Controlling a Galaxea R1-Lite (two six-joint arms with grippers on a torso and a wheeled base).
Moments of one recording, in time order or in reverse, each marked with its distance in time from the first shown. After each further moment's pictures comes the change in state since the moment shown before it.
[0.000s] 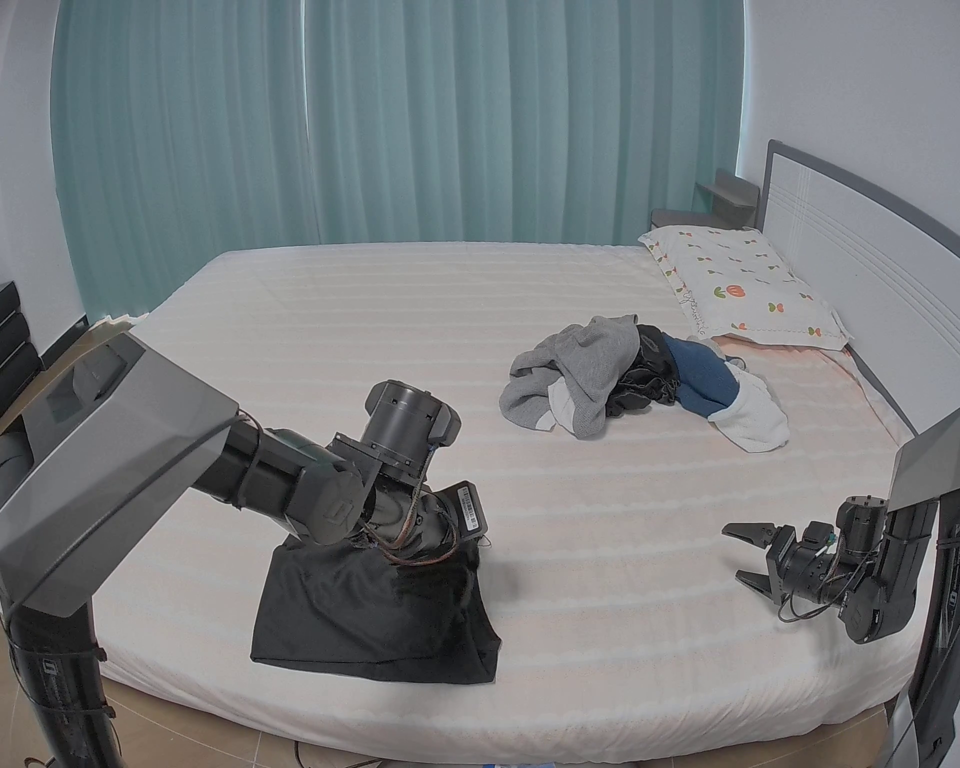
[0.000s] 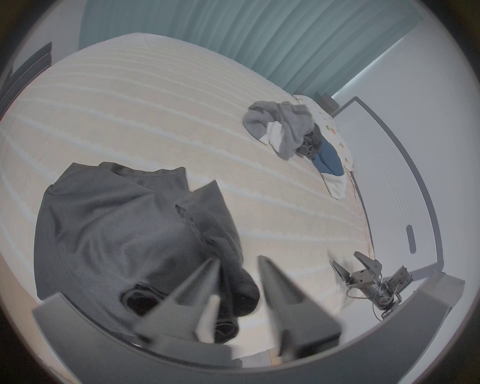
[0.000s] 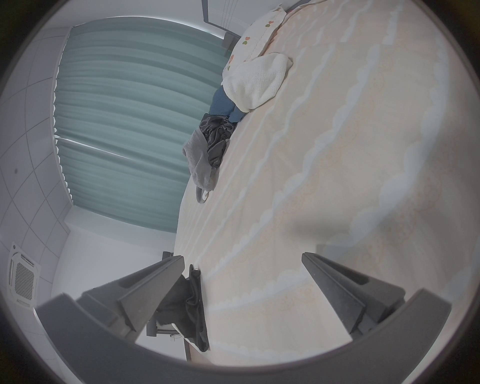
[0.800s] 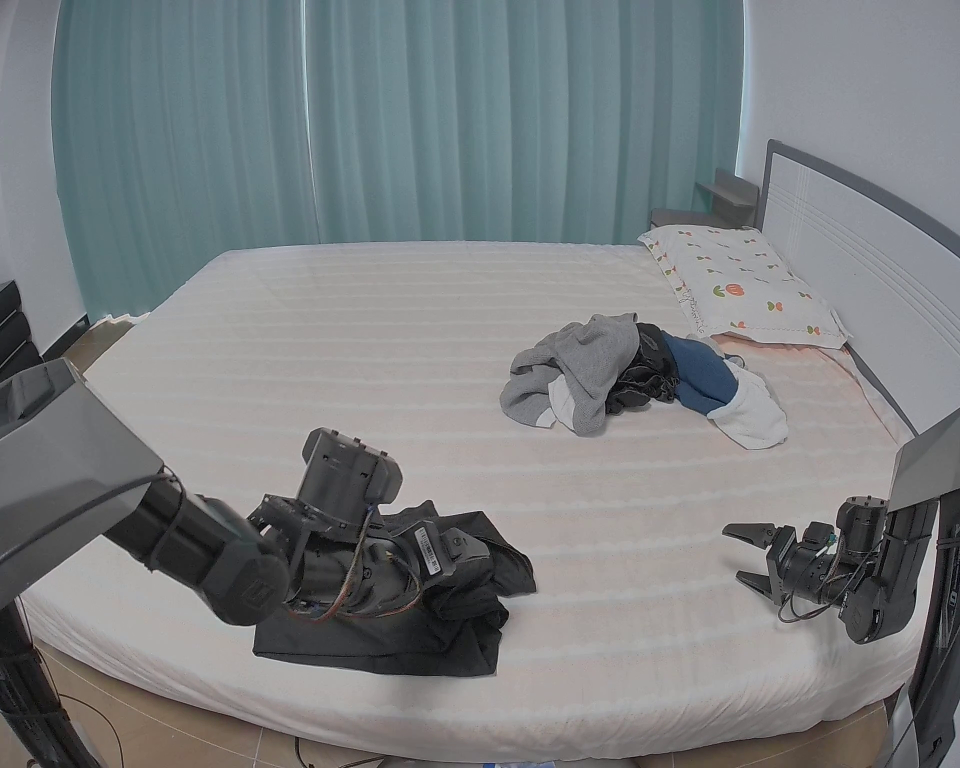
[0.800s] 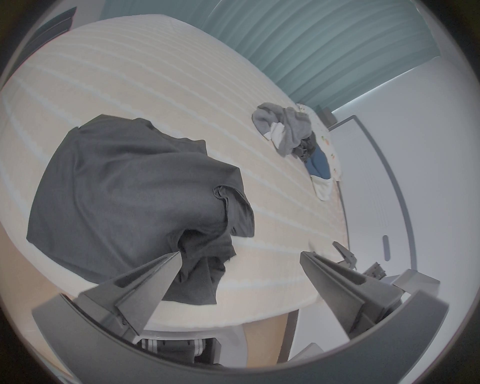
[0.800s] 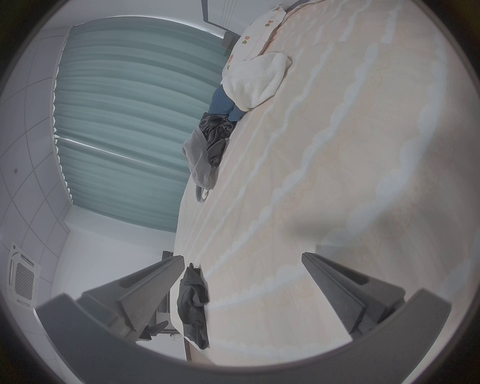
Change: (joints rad) left arm 0.006 -0.195 0.472 -0.393 -0.081 -0.164; right arm 0.000 0.000 0.002 0.000 -0.001 0.000
